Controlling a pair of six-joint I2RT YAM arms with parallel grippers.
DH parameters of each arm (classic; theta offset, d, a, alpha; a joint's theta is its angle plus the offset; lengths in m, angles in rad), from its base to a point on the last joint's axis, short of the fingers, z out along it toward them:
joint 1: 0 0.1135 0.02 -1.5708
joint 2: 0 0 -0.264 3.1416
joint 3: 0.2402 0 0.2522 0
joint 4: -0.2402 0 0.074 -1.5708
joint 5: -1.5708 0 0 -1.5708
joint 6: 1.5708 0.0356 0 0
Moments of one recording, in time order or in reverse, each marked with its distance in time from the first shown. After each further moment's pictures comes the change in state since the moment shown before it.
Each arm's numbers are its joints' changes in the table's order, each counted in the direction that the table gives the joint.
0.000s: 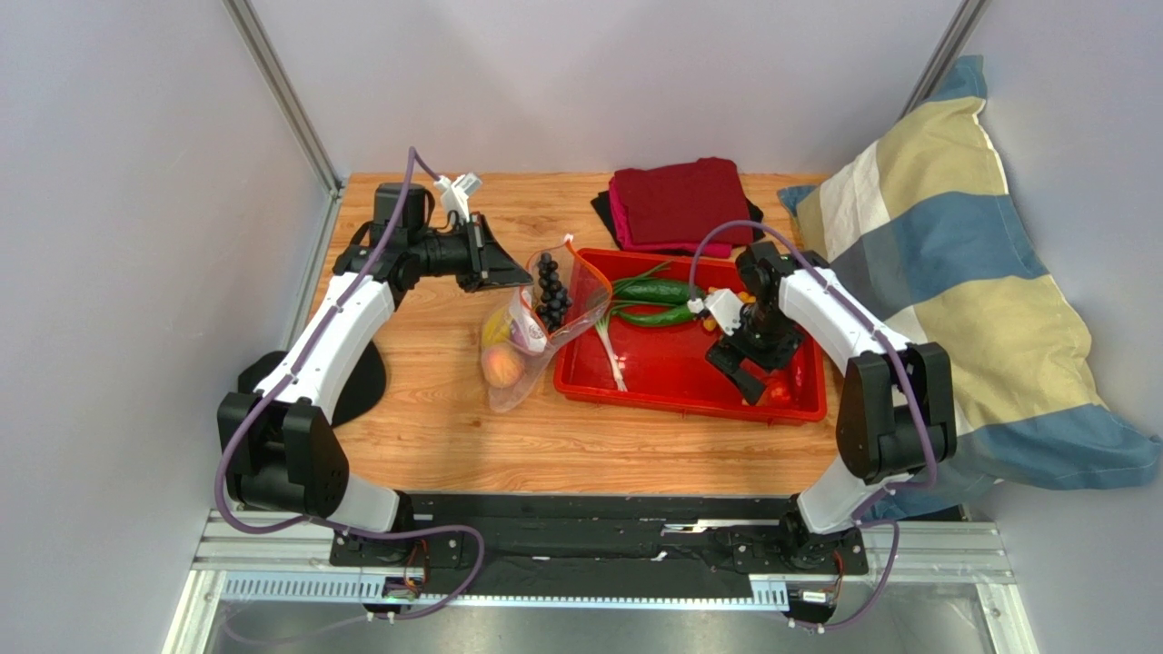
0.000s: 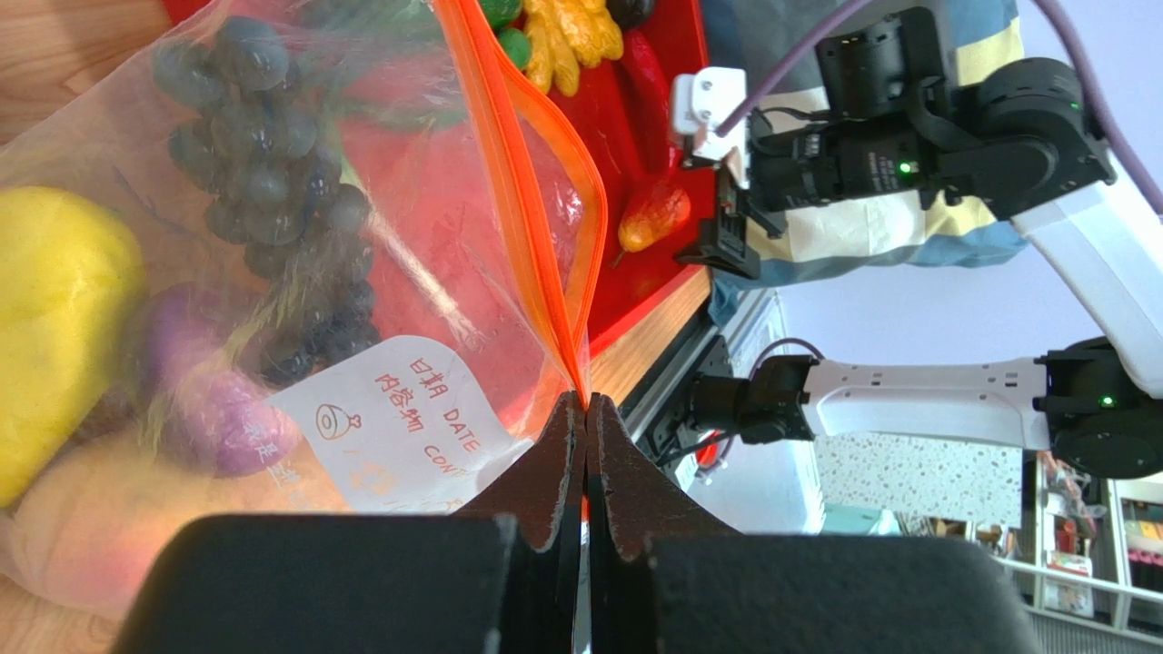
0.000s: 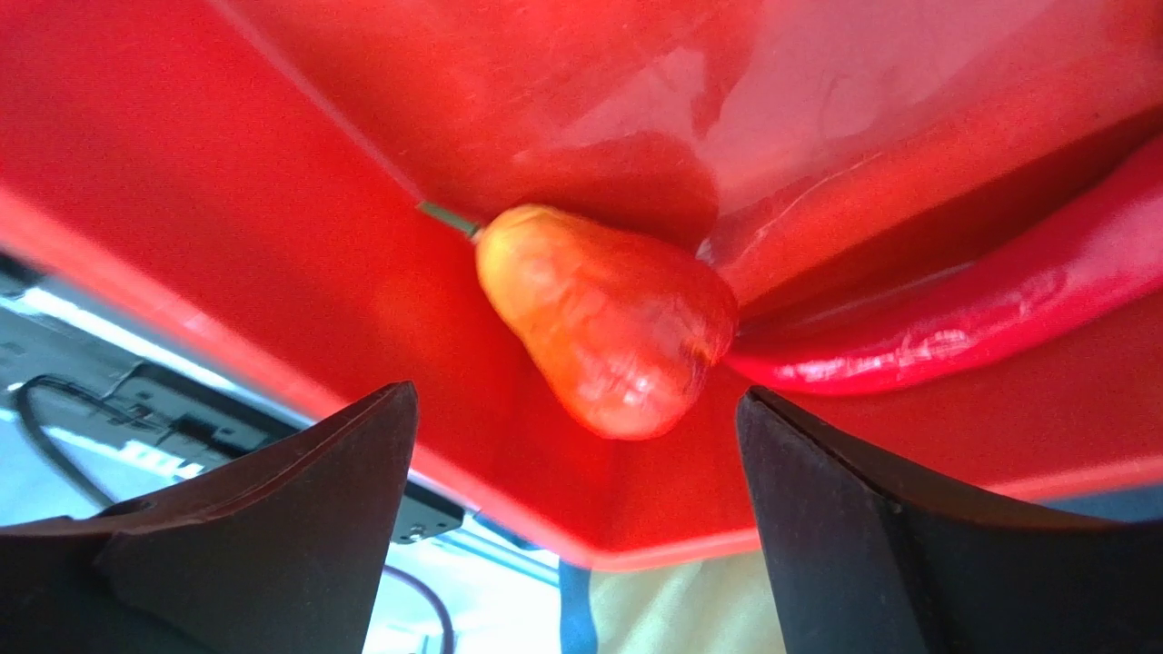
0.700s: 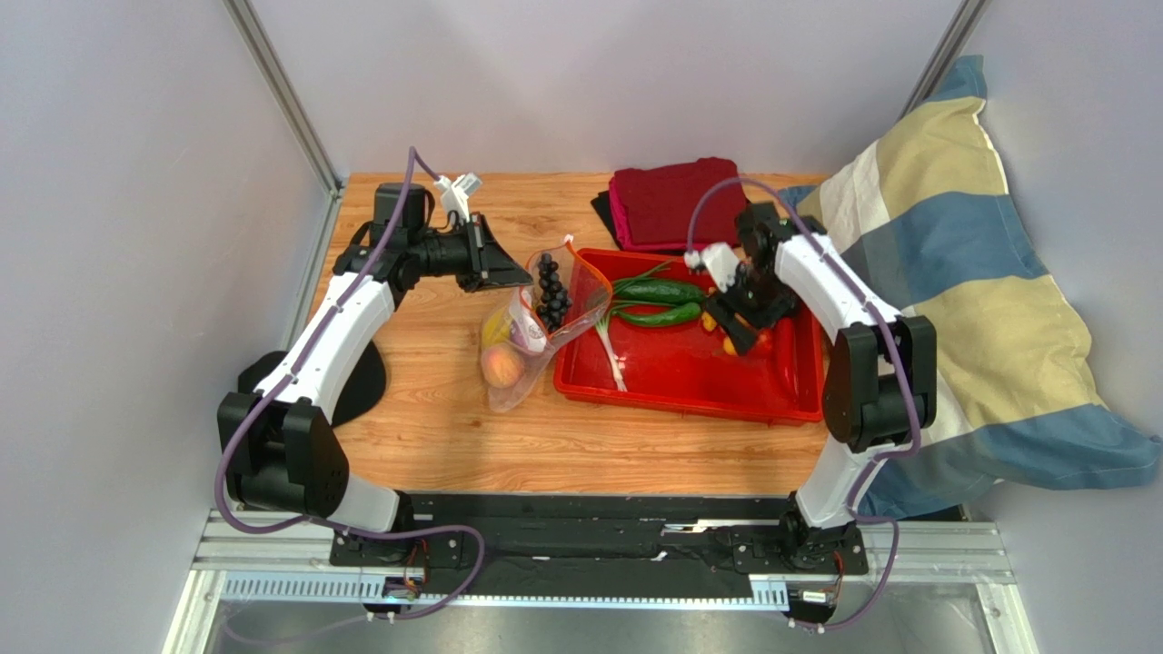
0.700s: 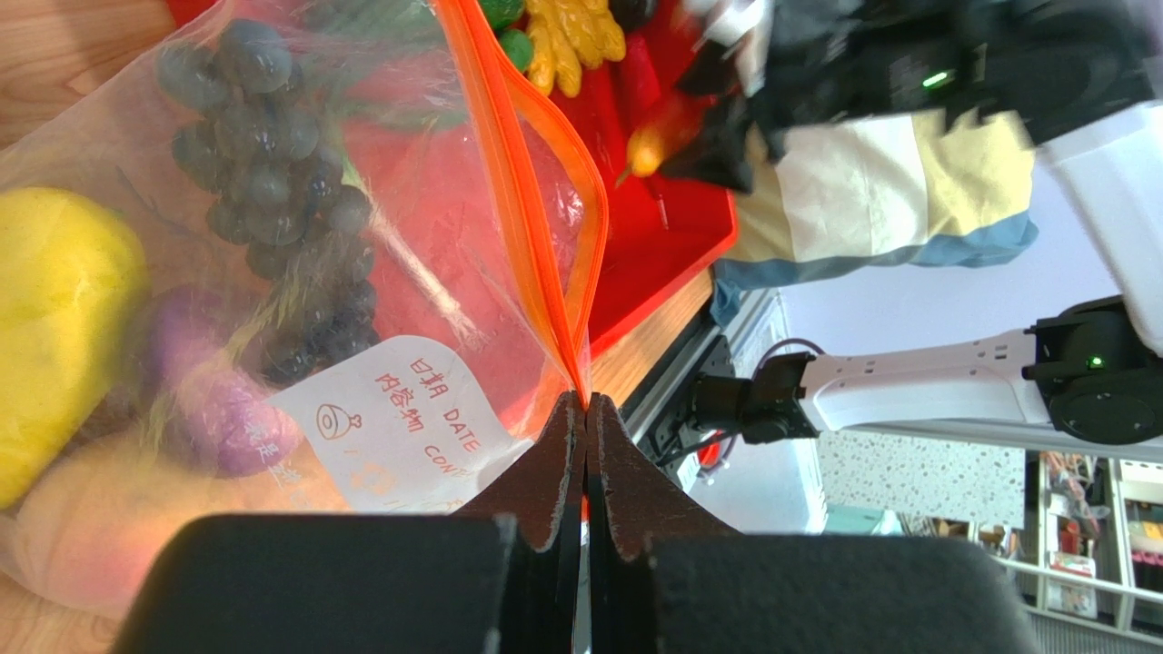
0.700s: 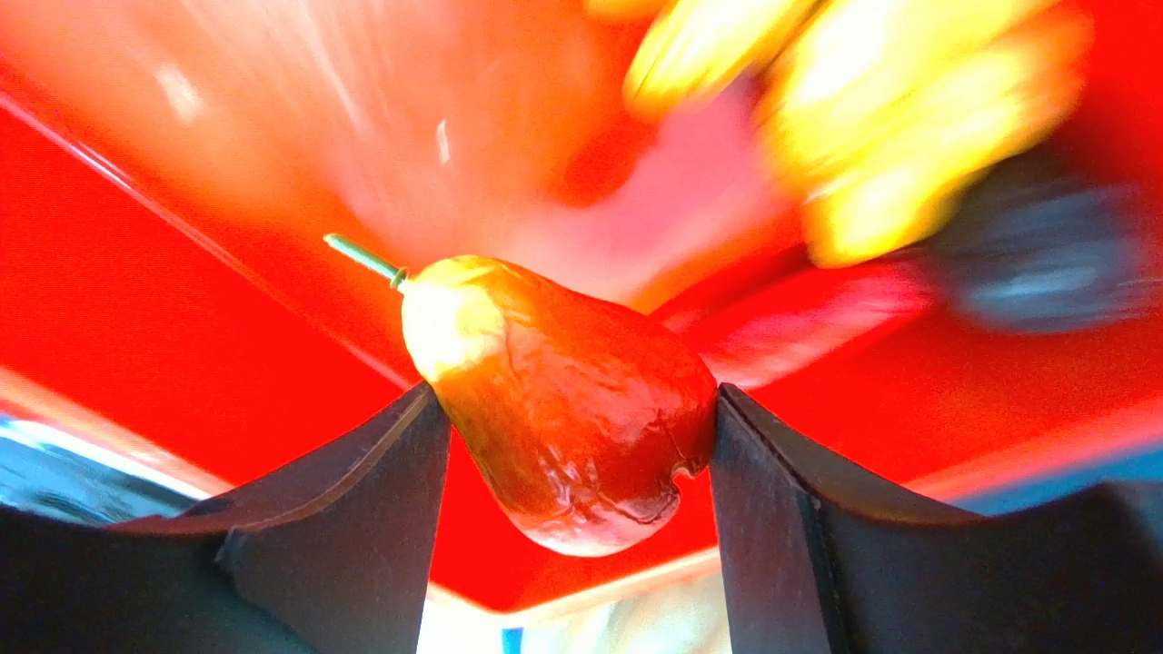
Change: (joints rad) left arm 0.000 0.000 0.000 -0.001 0.003 0.003; right arm -0.019 0.151 0.189 0.053 -0.004 0.015
